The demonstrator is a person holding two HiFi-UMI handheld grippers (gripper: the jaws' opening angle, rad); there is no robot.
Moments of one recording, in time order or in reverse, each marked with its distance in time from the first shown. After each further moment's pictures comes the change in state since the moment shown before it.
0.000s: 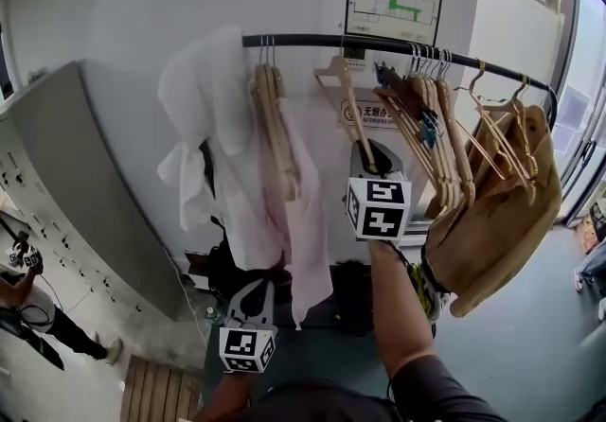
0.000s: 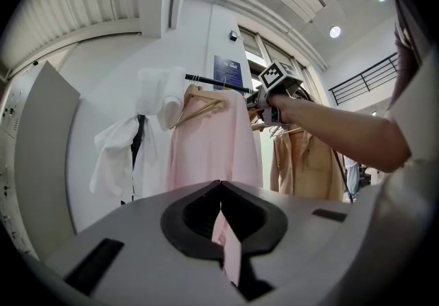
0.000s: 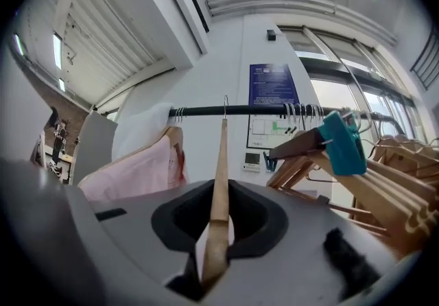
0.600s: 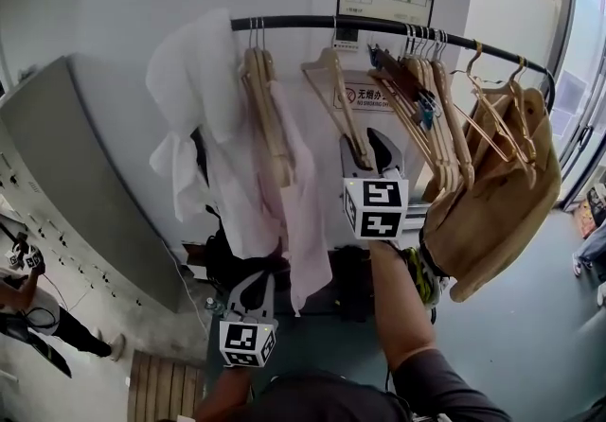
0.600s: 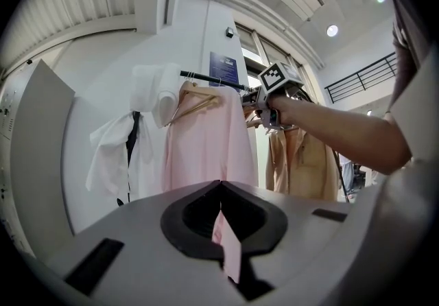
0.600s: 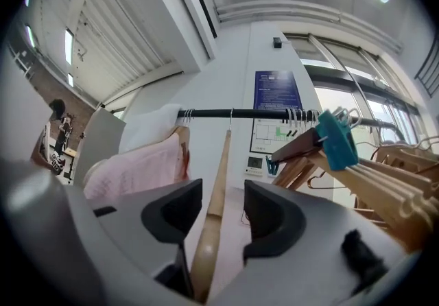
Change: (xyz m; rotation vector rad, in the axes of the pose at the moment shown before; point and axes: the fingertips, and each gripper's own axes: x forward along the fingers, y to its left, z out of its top) left arm -0.002 -0.009 -0.006 0.007 0.029 -0.033; right arm -0.013 0.007 -0.007 -0.059 -0.048 0.023
